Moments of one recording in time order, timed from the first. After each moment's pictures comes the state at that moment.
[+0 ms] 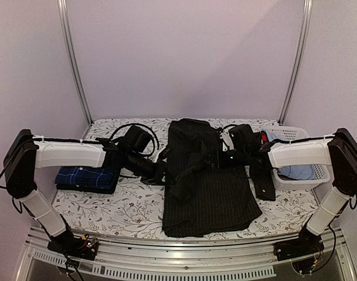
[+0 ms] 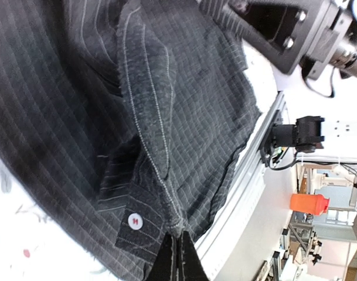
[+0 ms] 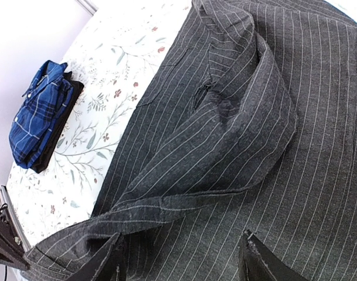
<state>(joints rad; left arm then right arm) -0.79 1.65 1.03 -0.21 0.60 -0.60 0.69 1.65 0.95 0.04 -0.14 0.48</state>
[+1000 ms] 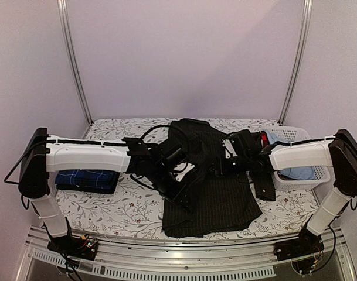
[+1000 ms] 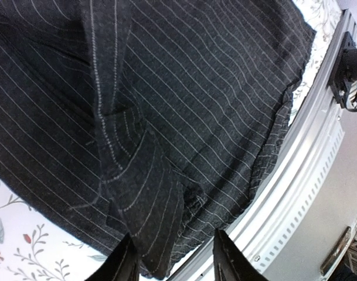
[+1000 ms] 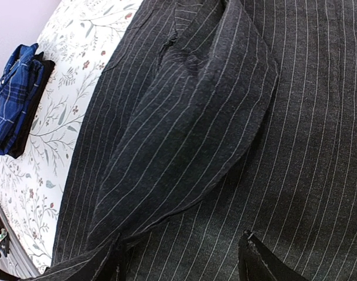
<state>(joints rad) -1.07 1.81 1.34 -0.67 0.24 -0.36 0.69 1.67 0.94 -0.06 -0.11 0.50</state>
